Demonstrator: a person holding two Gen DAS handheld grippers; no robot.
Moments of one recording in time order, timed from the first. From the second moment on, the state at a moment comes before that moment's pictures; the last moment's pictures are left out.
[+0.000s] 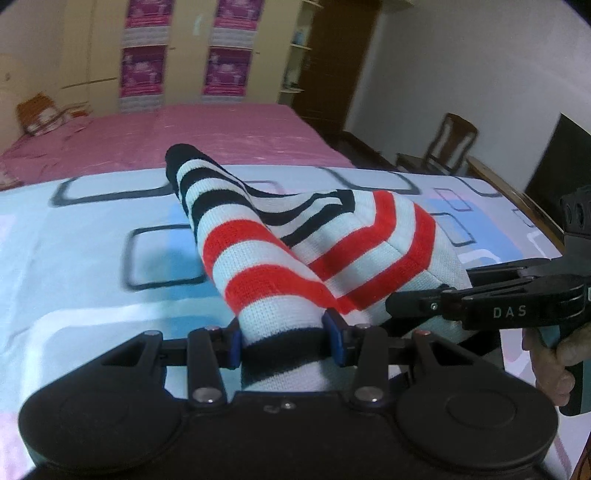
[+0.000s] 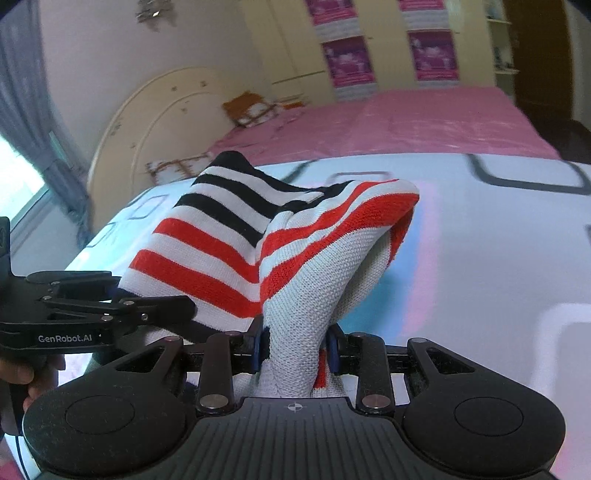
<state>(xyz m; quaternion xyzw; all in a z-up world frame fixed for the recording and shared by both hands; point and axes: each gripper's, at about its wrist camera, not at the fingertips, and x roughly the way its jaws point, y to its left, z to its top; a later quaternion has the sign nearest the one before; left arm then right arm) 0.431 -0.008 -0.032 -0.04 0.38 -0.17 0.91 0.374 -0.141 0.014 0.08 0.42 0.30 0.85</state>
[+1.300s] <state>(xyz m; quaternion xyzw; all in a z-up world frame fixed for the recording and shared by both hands) 0.467 0.109 -0.099 -0.06 0.41 -0.17 0.89 0.435 0.017 -0.069 -0.02 0.44 0.24 0.86</state>
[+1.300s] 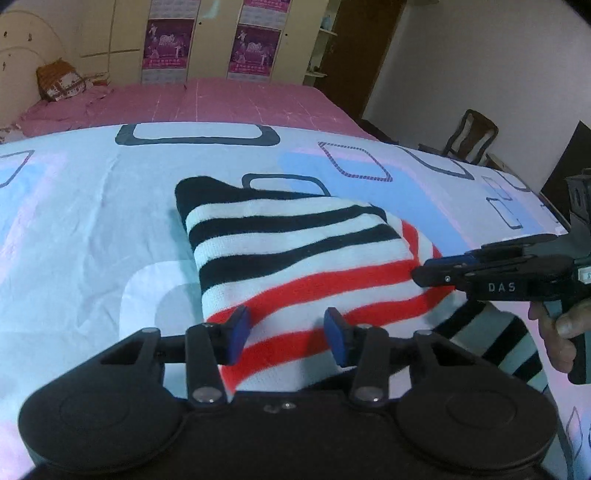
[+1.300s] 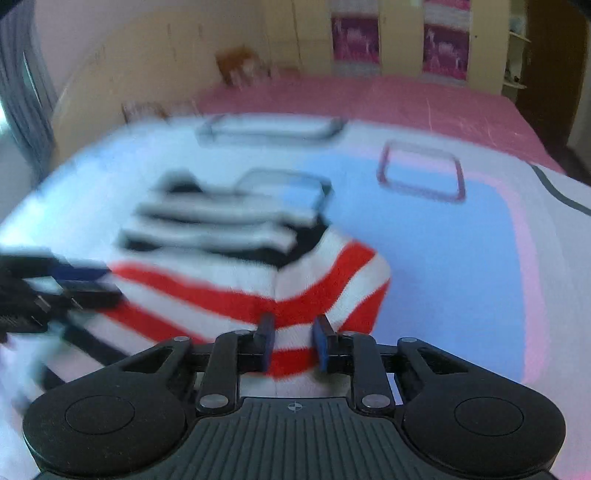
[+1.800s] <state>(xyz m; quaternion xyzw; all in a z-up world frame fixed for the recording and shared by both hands) 0.368 0.083 -0.078 0.00 0.39 -0.20 0.90 0.341 0.005 -0.039 -0.10 0.41 0.28 0.86</state>
